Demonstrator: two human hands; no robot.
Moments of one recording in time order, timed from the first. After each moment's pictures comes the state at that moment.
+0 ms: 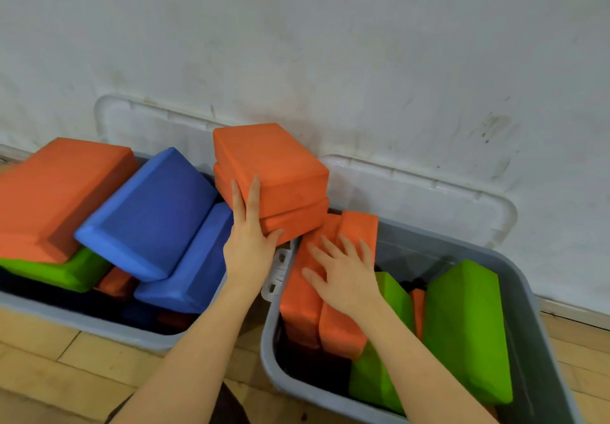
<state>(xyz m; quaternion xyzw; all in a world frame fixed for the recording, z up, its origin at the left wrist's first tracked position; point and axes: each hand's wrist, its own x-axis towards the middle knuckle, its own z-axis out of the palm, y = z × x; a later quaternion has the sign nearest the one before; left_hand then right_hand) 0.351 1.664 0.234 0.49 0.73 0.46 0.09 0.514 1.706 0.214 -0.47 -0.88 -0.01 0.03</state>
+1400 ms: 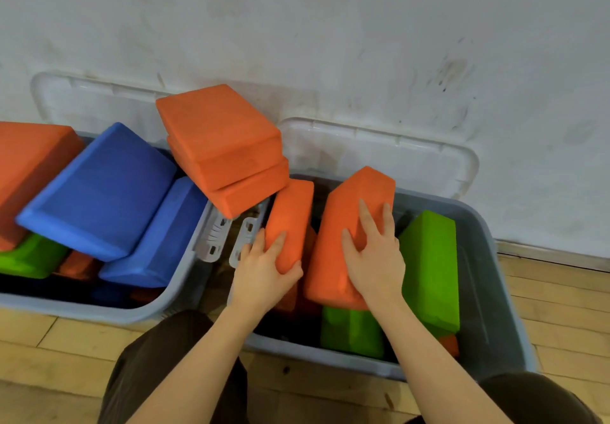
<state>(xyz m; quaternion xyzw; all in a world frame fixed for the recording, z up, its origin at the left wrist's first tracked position) 0.437 1.628 0.184 0.59 0.76 0.22 0.14 0.605 1.681 0.228 -0.67 -0.70 0.13 0.23</state>
